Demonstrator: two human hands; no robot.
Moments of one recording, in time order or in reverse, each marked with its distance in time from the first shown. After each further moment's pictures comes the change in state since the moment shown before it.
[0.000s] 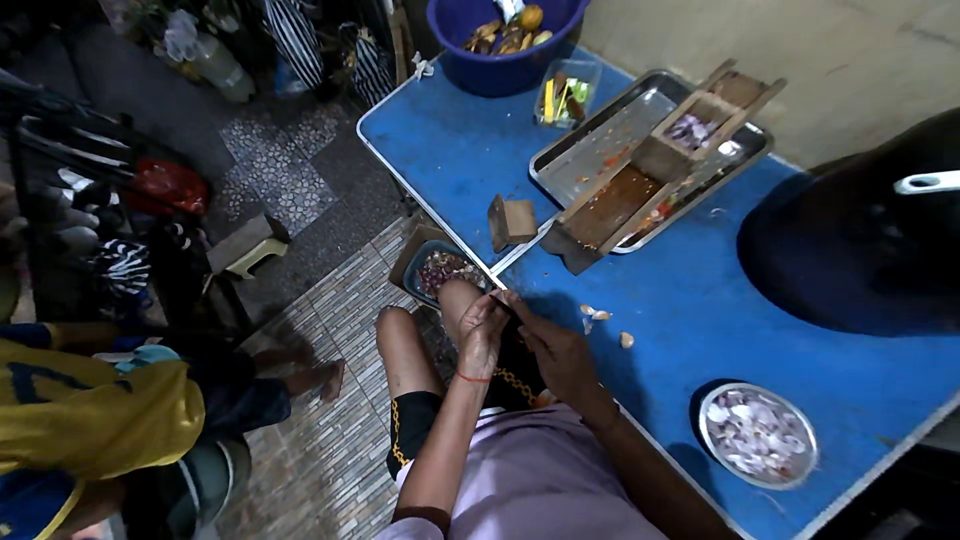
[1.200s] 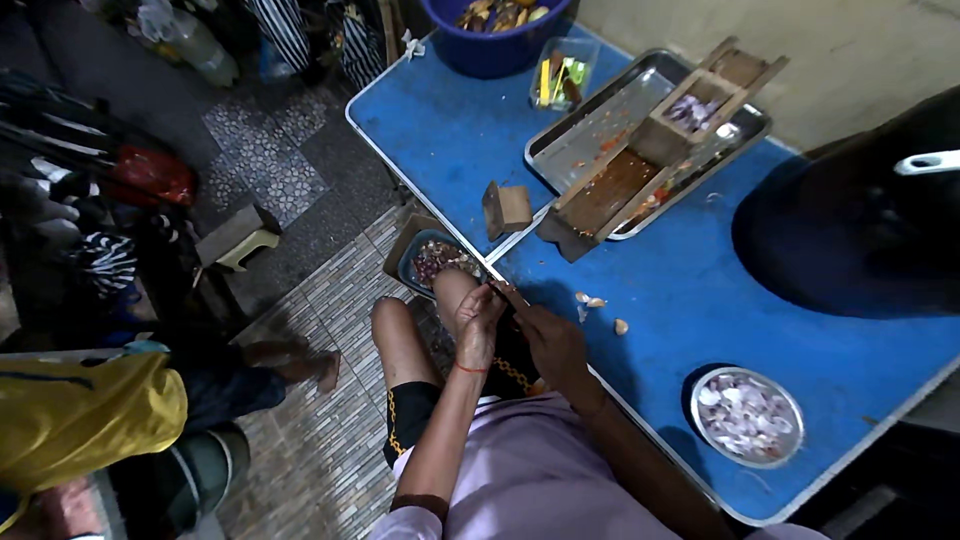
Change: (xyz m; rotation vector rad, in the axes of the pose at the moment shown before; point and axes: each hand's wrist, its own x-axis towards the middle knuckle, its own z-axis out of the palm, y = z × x) left_hand 0.001 -0.010 -0.004 0.065 0.051 0.022; right_hand -0.002 -0.001 0.008 -0.055 0.051 0.059
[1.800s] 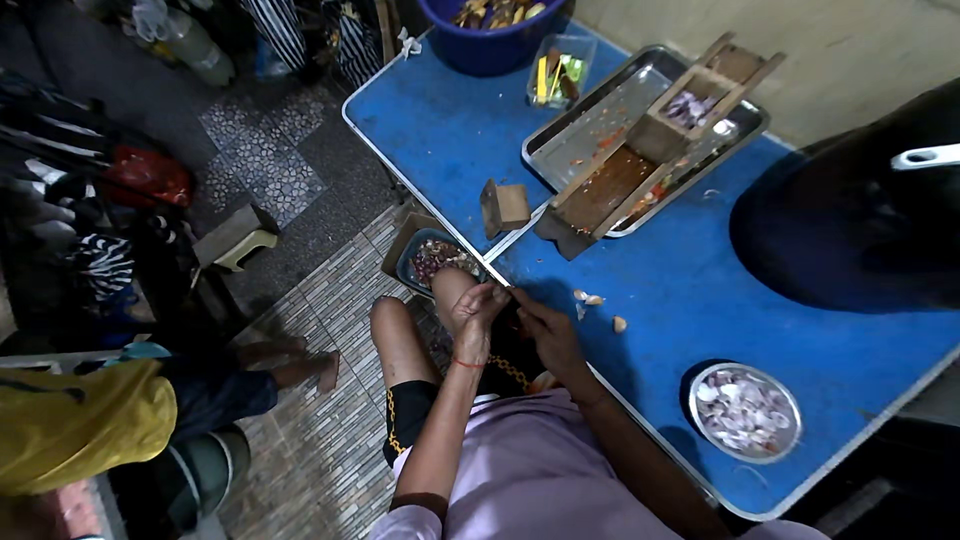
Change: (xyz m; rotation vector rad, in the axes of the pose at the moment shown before) left_hand 0.005 -0.002 -0.003 0.115 0.024 0.001; right_hand 0.003 0.024 0.005 0.292 -0.132 0.278
